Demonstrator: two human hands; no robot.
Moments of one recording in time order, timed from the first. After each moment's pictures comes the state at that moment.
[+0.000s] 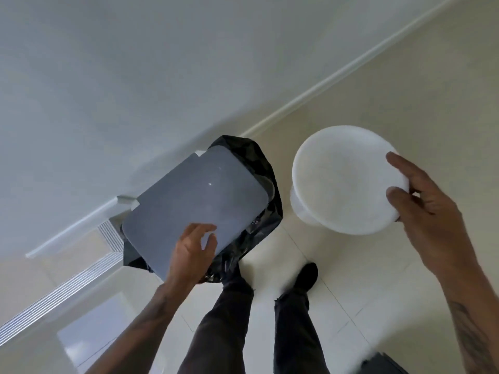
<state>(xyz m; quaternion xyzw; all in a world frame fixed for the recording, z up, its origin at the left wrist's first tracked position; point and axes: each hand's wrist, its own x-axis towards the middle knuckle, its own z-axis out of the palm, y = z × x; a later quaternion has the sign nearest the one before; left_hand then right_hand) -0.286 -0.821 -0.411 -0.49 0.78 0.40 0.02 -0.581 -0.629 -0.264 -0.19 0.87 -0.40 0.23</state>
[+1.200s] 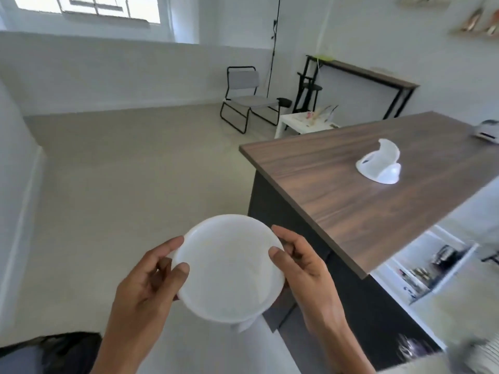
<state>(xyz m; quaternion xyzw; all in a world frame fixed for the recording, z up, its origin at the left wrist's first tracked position) -0.156 -0.501 0.026 0.16 0.71 0.68 0.08 -0.047 -0.294 0.035 0.22 0.68 -0.66 -0.21</state>
